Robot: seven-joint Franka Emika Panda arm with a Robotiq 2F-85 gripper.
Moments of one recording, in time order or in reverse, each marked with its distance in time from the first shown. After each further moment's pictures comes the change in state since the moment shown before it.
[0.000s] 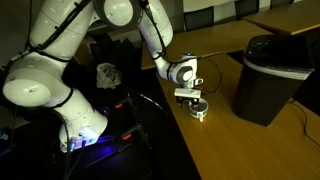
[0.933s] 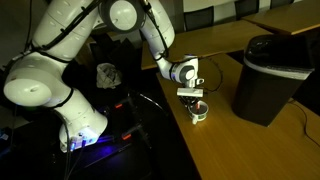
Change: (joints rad) arm 0.018 0.048 -0.004 0.079 -0.029 -0.060 -0.009
